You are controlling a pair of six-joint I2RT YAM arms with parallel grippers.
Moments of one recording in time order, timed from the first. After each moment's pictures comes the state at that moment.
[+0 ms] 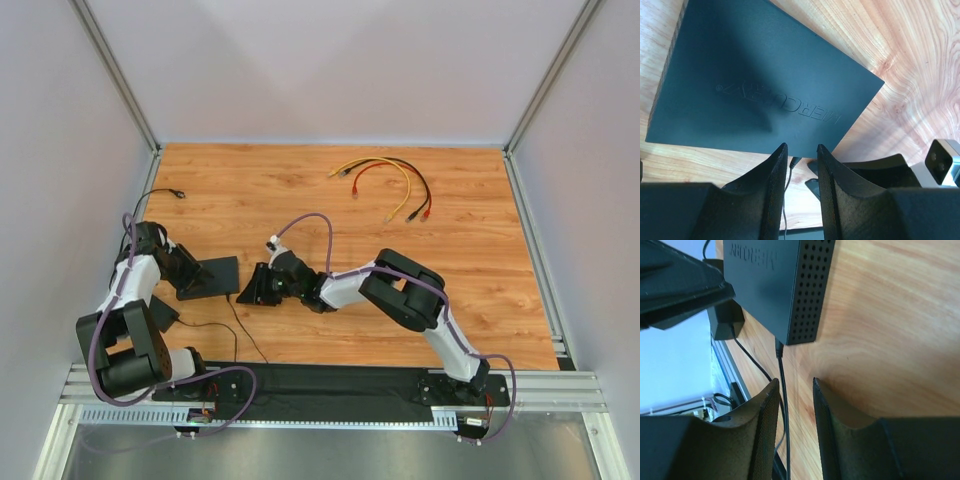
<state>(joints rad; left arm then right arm) 0.33 1.30 0.72 -0.62 0.35 -0.53 1.05 2.20 1.20 0.54 -0.22 1.09</state>
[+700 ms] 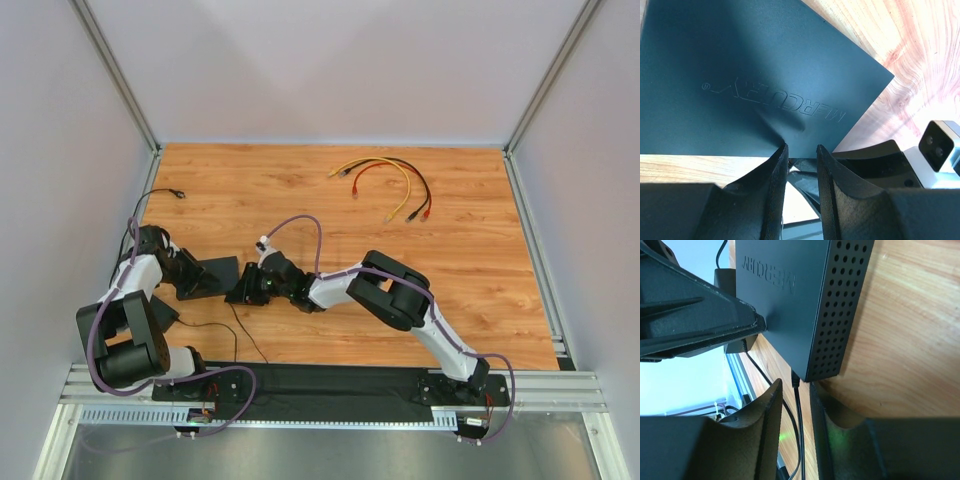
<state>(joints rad) 0.33 1.35 0.69 -0.59 0.41 -0.54 1.07 2.31 1.33 0.57 -0.23 1.16</state>
